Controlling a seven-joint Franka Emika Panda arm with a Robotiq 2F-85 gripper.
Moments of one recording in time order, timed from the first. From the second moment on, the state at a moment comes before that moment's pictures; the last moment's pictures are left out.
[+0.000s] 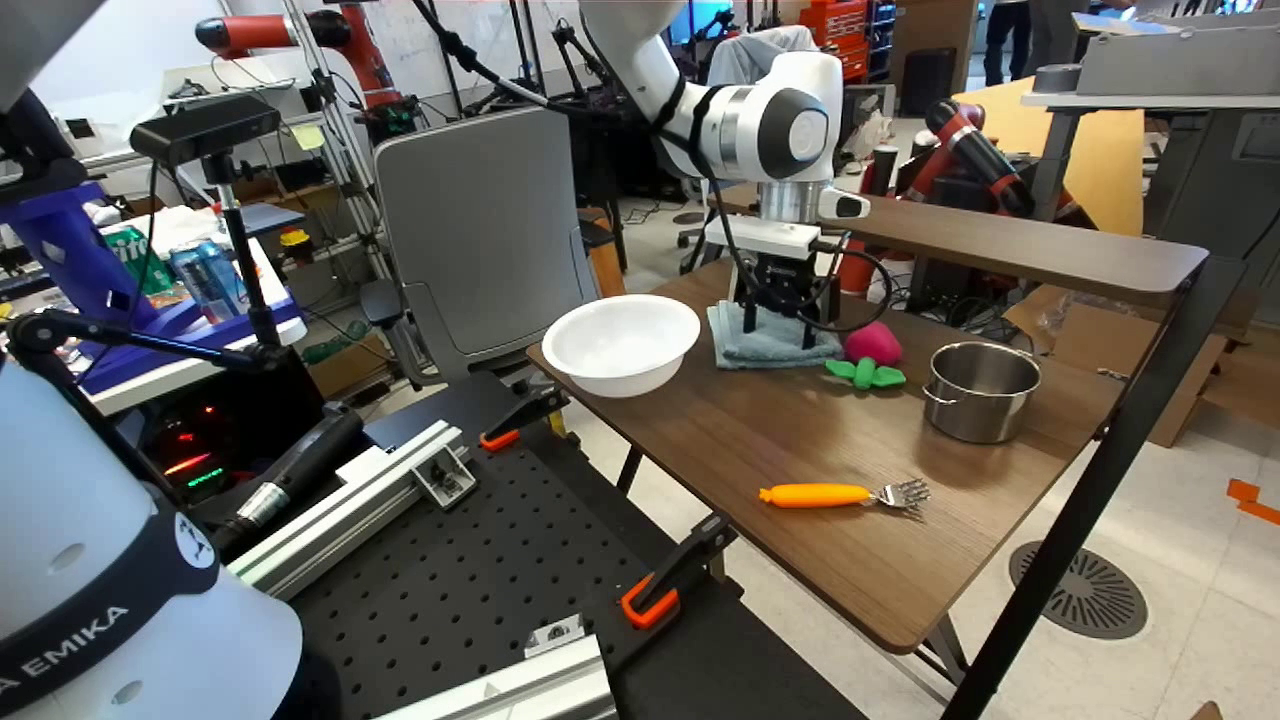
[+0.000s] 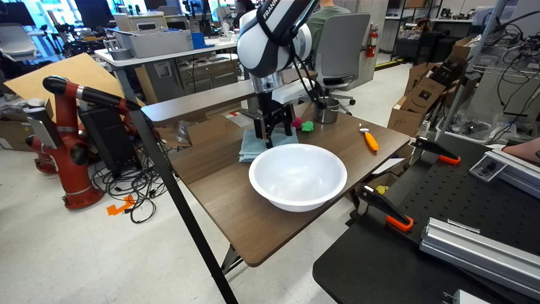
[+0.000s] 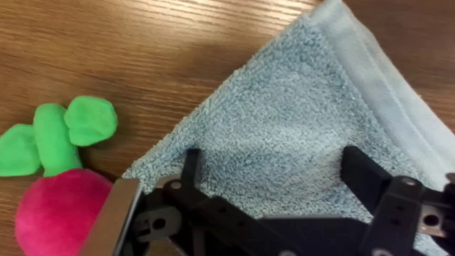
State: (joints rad) arm 0.14 1.01 0.01 -1.37 -0.06 2.20 -0.01
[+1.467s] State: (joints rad) arm 0.23 1.08 0.00 -1.15 -0.06 2.11 0.14
